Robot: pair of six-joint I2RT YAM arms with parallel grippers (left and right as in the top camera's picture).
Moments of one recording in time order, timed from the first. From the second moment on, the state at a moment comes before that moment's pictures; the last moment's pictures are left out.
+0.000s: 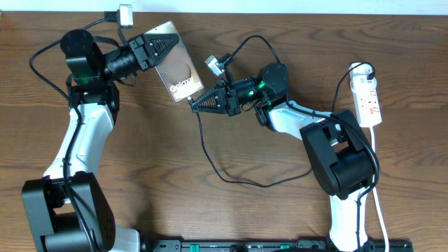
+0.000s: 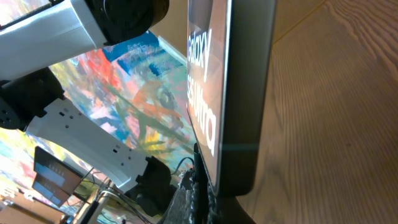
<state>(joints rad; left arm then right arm) 0.11 1.64 1.12 0.50 1.17 -0.88 0.48 2.15 1.23 1.26 -1.44 1.14</state>
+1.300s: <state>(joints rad) 0.11 1.64 1.12 0.50 1.14 -0.91 0.45 2.15 1.23 1.26 -1.44 1.14</state>
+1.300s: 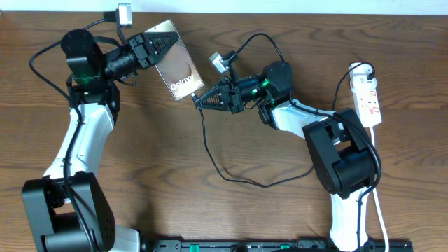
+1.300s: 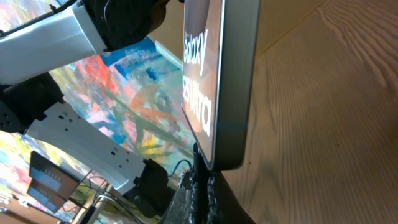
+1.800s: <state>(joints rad) 0.11 1.64 1.12 0.50 1.13 -0.93 0.45 2.15 1.23 1.27 -1.44 1.14</state>
